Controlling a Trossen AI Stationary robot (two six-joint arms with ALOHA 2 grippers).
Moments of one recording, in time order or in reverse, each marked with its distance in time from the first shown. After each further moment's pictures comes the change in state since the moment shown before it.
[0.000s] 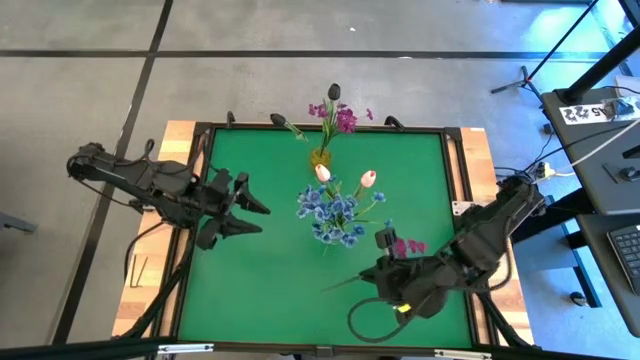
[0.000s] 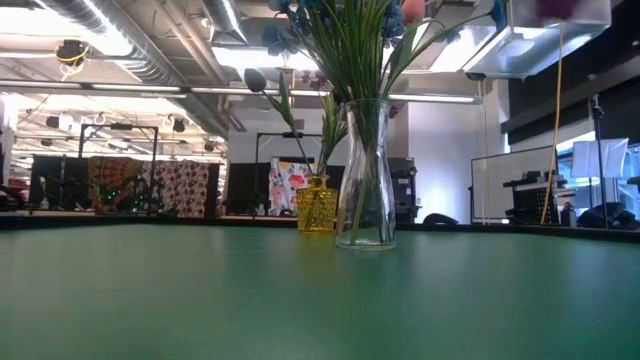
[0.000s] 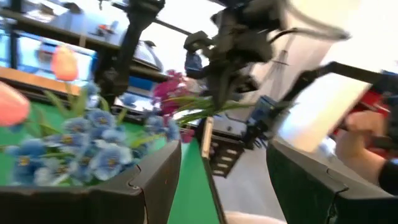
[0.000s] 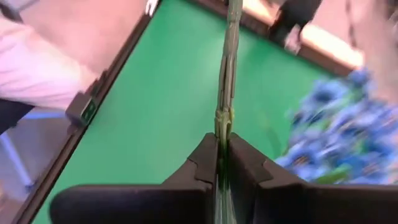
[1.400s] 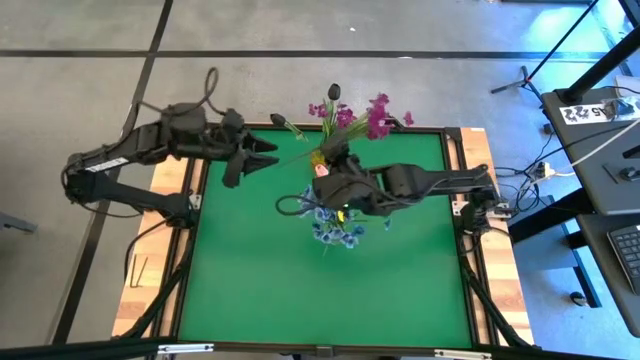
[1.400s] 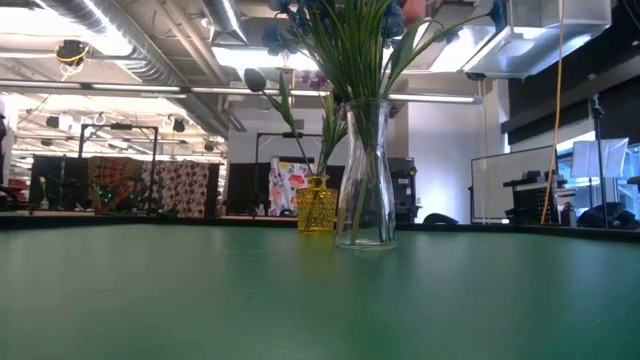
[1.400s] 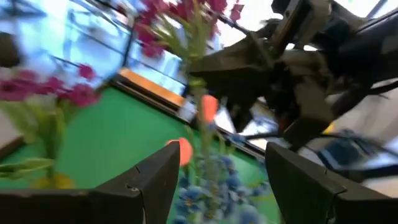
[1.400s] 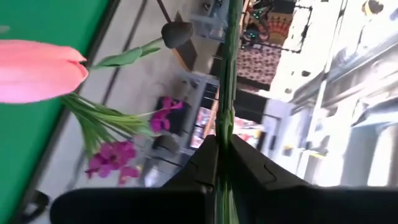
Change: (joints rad) left arm 0.502 0.130 0.321 -0.343 0.147 -0.010; right arm -0.488 0.240 0.322 0.077 0.641 -1.165
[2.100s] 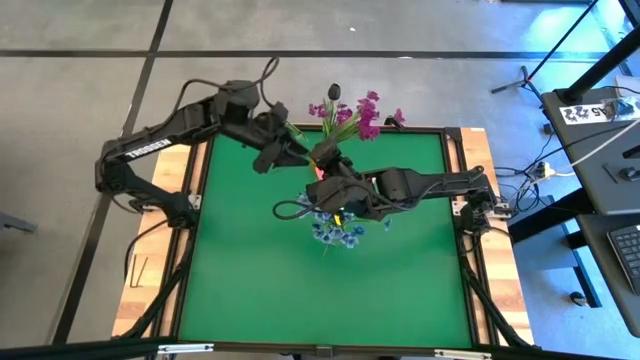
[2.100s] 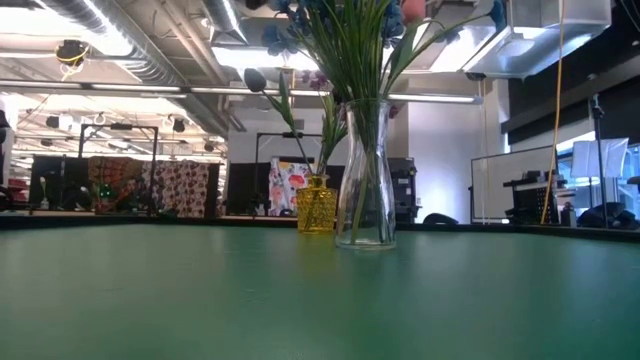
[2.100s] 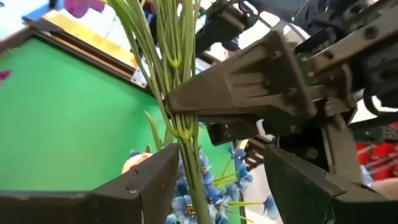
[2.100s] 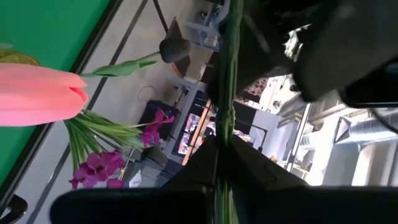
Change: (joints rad) left arm 0.150 0.331 0.240 -0.060 0.436 0.002; right arm 0.003 0.030 0.000 0.103 -0.004 -0.169
